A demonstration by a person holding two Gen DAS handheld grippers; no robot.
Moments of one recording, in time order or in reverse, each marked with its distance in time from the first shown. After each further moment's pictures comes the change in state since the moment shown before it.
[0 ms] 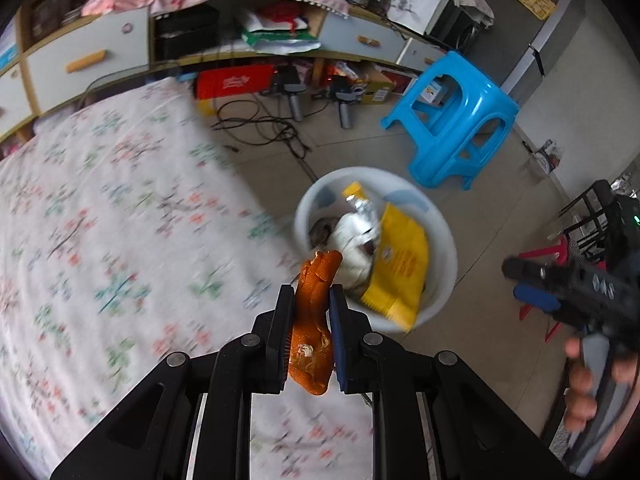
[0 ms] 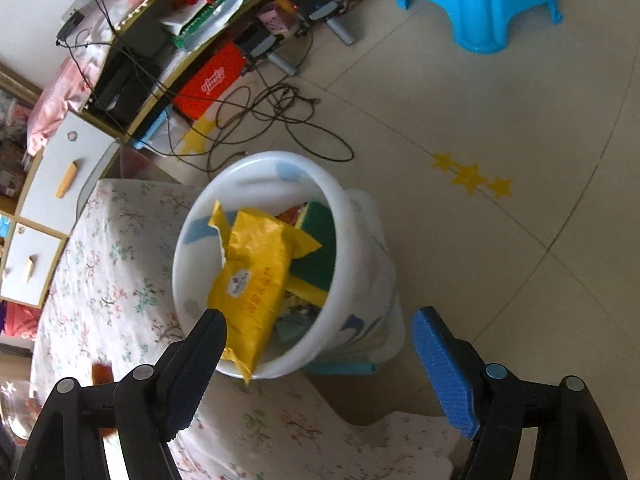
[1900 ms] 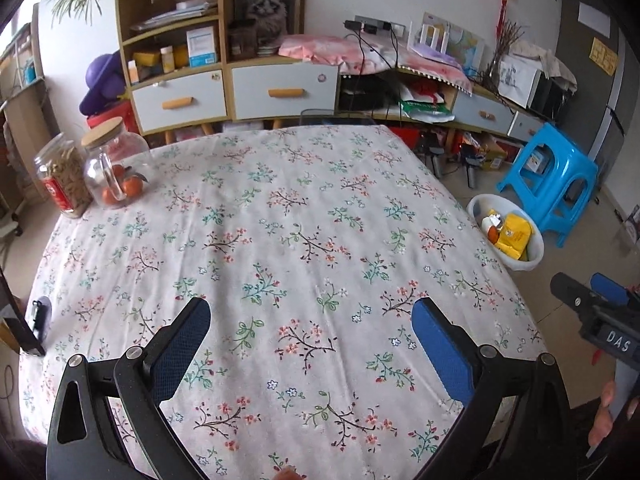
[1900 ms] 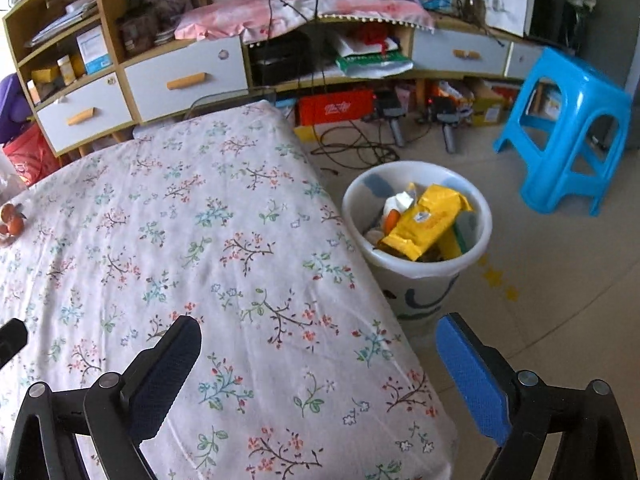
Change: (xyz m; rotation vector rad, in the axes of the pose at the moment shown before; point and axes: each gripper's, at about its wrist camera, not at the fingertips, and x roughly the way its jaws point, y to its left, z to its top) left arm -0.209 0.104 -0.176 -0.184 -0.261 0.433; right arm -0.057 0.154 -0.198 -0.581 -0.269 -0.098
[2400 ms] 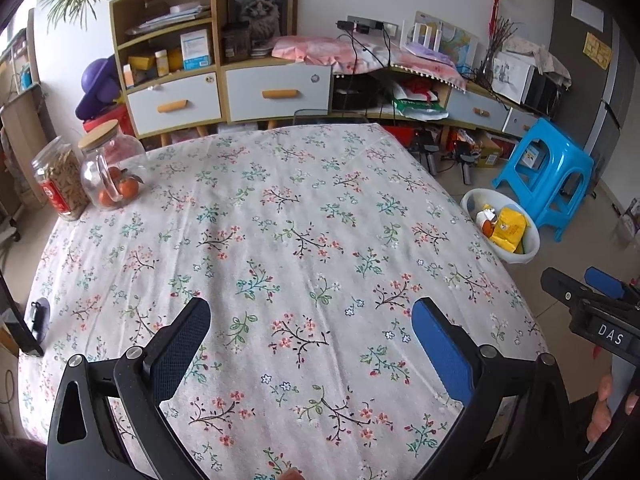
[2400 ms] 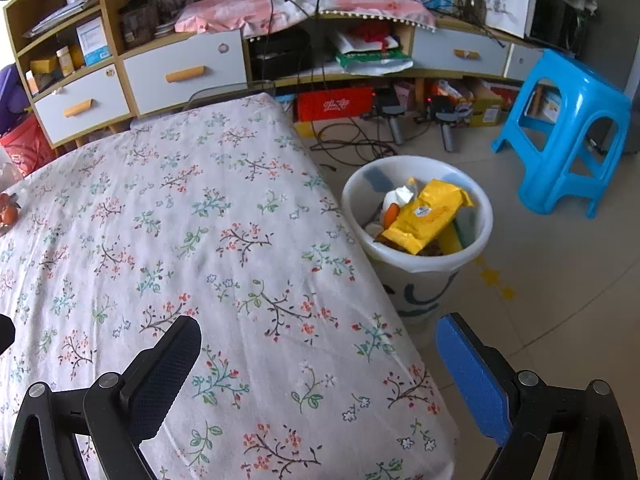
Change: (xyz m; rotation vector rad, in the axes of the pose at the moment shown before) left arm -0.004 -0.008 -0.007 0.021 -0.002 -0.012; right arm 0.002 0.002 -0.006 -0.008 0.009 -0.009
